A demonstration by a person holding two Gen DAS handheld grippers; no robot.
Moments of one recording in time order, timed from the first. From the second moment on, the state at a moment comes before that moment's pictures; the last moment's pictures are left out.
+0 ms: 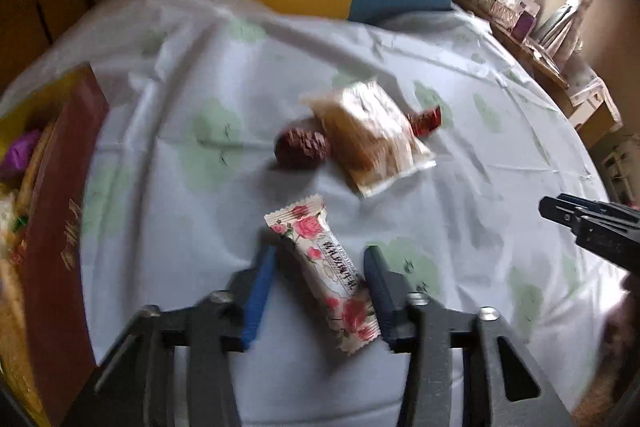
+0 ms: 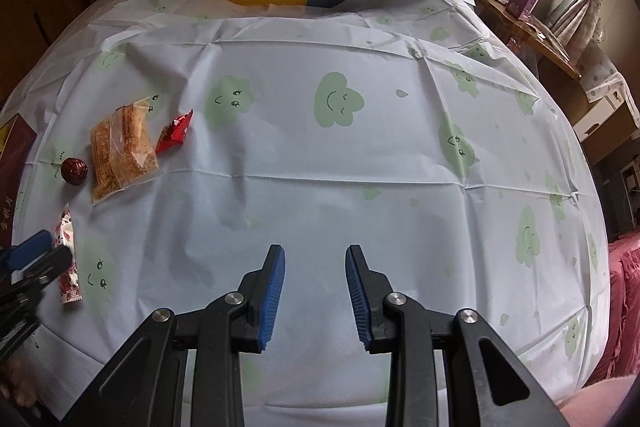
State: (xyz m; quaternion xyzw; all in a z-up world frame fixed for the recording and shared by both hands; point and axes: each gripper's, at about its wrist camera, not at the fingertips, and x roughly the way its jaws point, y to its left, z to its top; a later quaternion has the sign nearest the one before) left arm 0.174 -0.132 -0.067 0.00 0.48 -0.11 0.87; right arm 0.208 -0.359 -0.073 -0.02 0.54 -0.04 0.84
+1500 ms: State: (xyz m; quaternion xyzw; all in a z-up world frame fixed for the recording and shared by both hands) left arm 0.072 -0.100 -0.085 0.06 0.34 -0.16 0.92; right arm 0.283 -0.307 -0.084 0.24 0.52 0.01 0.82
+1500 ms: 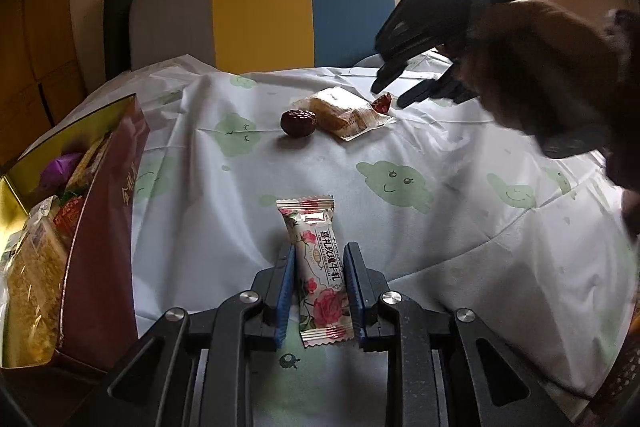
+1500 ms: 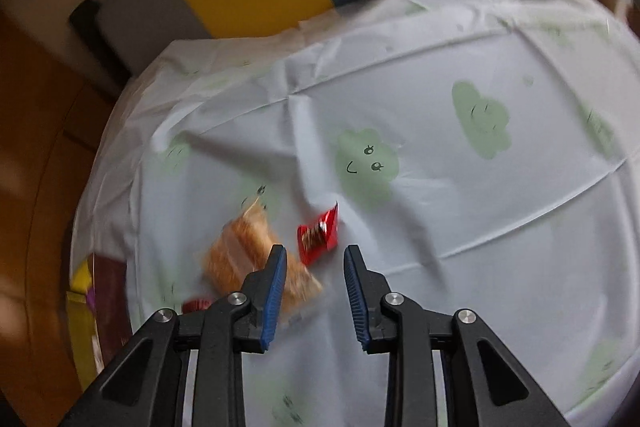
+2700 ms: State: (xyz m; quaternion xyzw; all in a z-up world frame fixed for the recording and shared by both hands) left arm 0.070 -0.105 -0.085 0.08 0.34 -0.15 0.92; right arm 0.226 -0.334 -0.104 0.08 0.60 0.11 0.79
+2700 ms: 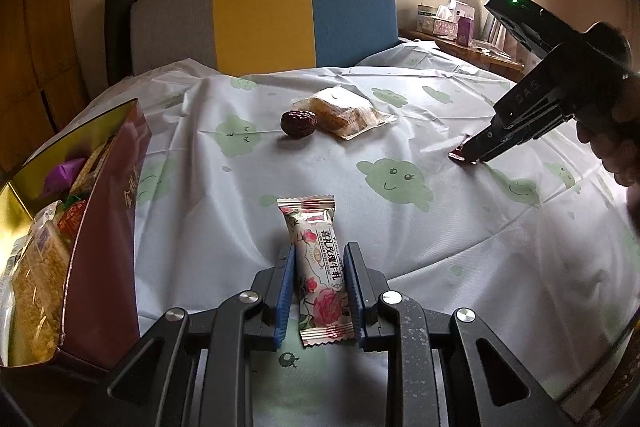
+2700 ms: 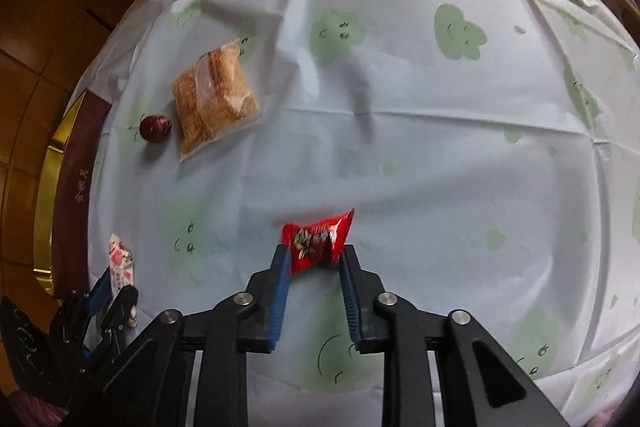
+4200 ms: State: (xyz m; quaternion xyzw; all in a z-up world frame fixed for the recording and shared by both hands) left arm 0.077 -0.009 0.012 -0.05 0.33 -0.08 0.94; right arm 0.200 -0.287 -0.114 -0.12 0.55 0.08 0.82
